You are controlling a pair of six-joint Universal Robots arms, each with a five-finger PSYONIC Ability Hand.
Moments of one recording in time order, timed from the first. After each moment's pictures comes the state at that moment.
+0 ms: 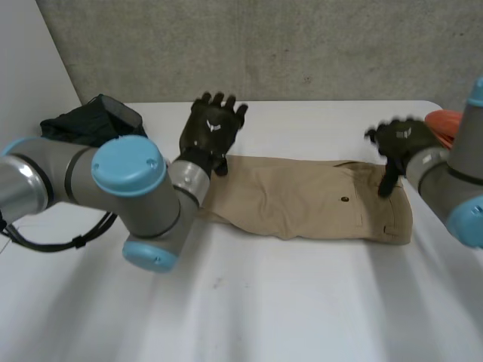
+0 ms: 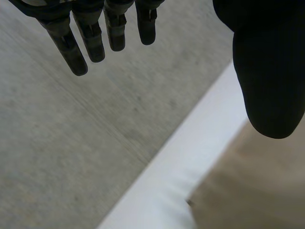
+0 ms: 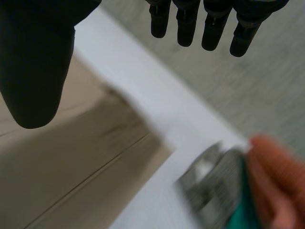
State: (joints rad) left arm 4.08 -2.26 -1.24 3.57 -1.59 3.62; right arm 1.82 -1.07 1.30 0.13 1.55 2.69; left_hand 0.19 0.21 0.22 0.20 0.05; right_hand 0.22 0.21 0.21 0.22 0.05
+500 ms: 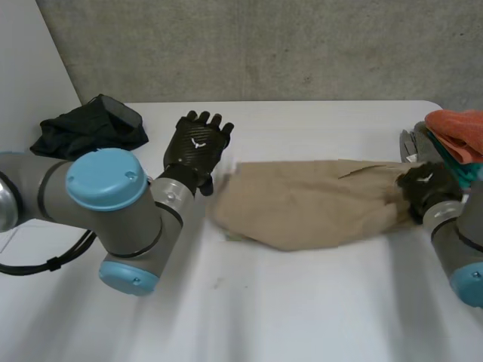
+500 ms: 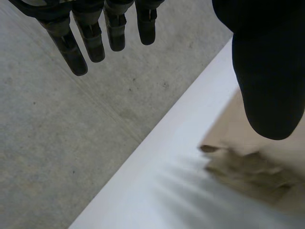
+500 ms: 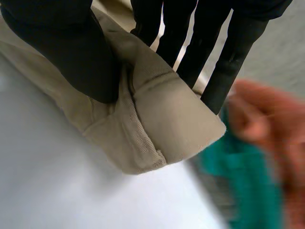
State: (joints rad) left arm 4.11 -2.14 -1.40 3.57 -1.59 3.61; right arm 1.72 -1.11 1.68 -0.30 1.60 2.42; left_hand 0.19 0.21 0.22 0.20 0.05; right_hand 1.08 1.16 1.16 1.19 0.95
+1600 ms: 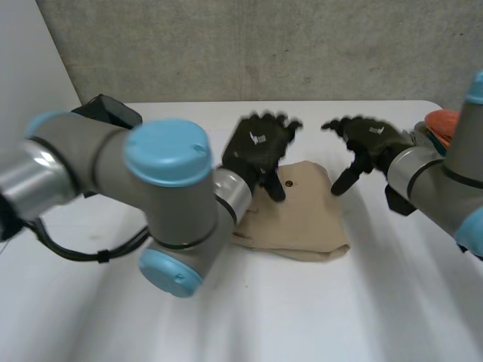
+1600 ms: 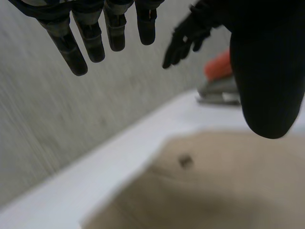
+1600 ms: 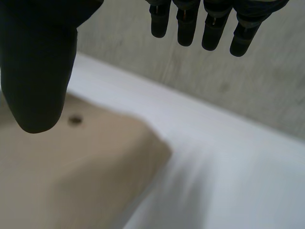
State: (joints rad) left arm 3.92 -2.29 -1.02 3.20 -1.60 3.27; right arm 1.87 -1.08 1.26 0.14 1.35 3.06; left_hand 0.19 0.21 0.22 0.20 0.05; right_hand 0.22 0.21 0.21 0.21 0.05
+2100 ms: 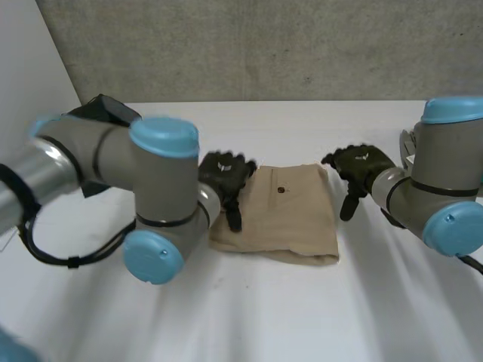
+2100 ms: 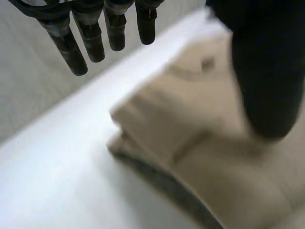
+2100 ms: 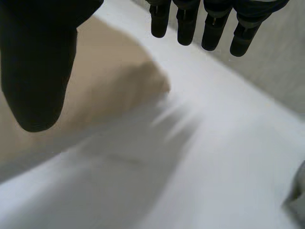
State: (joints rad) left arm 4.02 -2.33 -0.95 2.96 -1.62 3.38; right arm 1.92 -0.96 1.21 0.16 1.45 2.75; left_hand 0.19 0.21 0.22 0.20 0.05; right_hand 0.22 0.20 0.21 0.21 0.05
